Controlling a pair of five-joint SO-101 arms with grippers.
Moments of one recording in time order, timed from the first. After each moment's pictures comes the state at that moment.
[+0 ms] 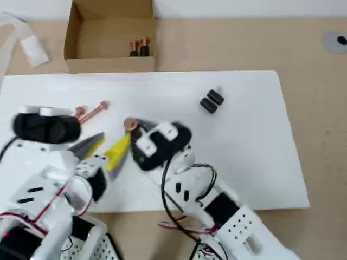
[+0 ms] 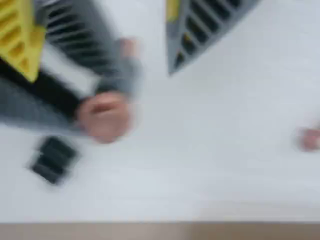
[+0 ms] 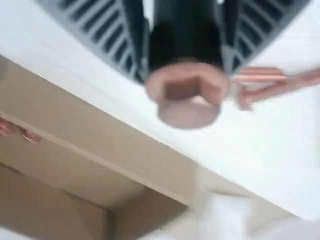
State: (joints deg) left arm 14.9 -80.2 34.0 79.0 3.7; right arm -44.4 -73.4 76.7 15.2 -5.1
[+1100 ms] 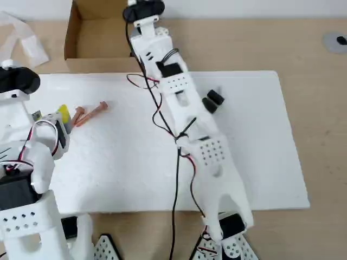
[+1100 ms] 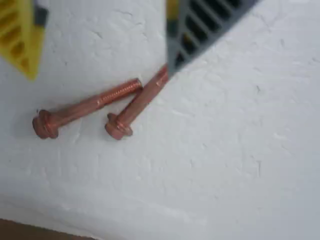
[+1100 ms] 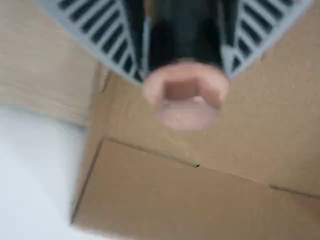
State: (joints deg) left arm -17.1 -60.4 35.5 69.1 -8.9; right arm -24.9 66.9 -59.1 16.8 -5.4
